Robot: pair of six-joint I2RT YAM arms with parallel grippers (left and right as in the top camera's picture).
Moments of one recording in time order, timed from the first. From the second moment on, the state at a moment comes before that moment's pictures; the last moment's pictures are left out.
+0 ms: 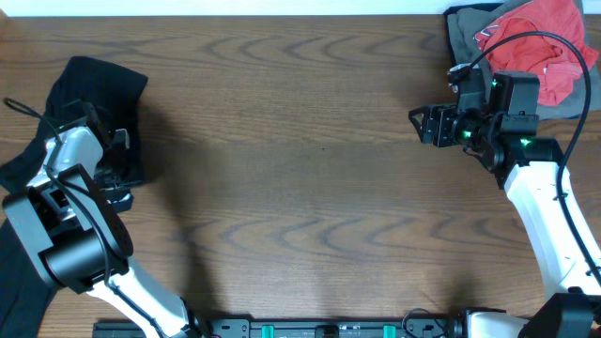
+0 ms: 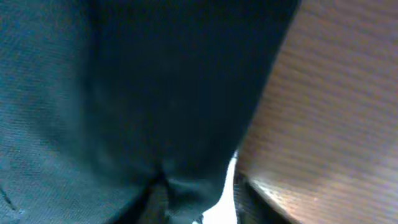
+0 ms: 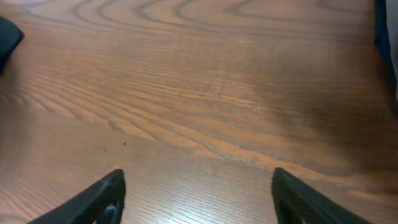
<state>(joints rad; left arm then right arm) 0.46 1.98 1.26 -0.80 -0.06 0.19 -0.01 1.45 1.07 -0.44 -0.43 0.02</state>
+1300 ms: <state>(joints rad) -0.56 1.88 1.28 -0.30 0.31 -0.18 -0.18 1.22 1.08 -0.53 -0.43 0.06</state>
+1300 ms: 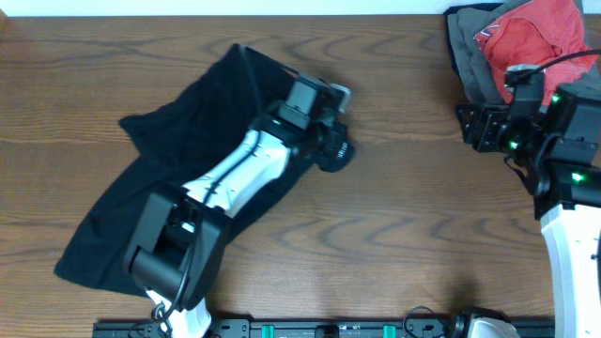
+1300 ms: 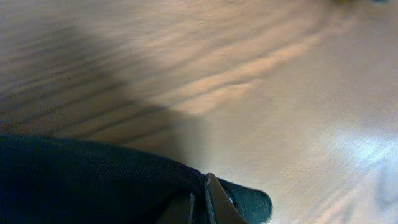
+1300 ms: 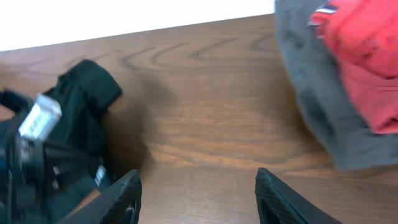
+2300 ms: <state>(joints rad) -0.30 1.74 1.49 -0.59 0.38 -0.10 -0.28 1.21 1.08 -0.49 -0.45 0.05</state>
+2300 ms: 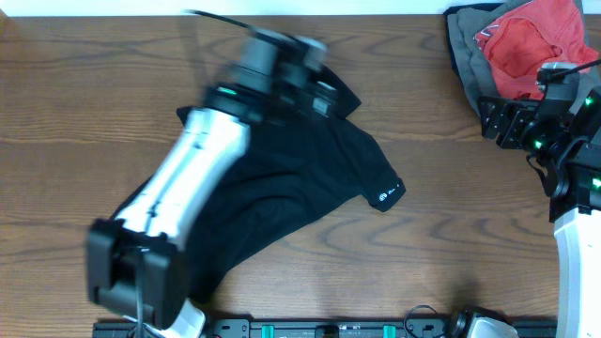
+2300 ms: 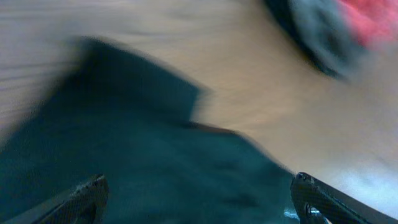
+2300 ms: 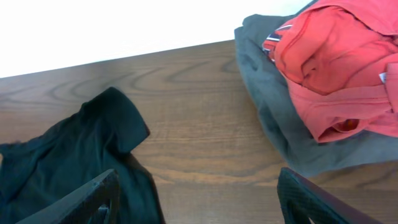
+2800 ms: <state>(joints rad) 0.12 1.88 1.49 -0.67 0.22 0.09 -0.14 1.25 1.08 -0.50 -0.46 0.02</state>
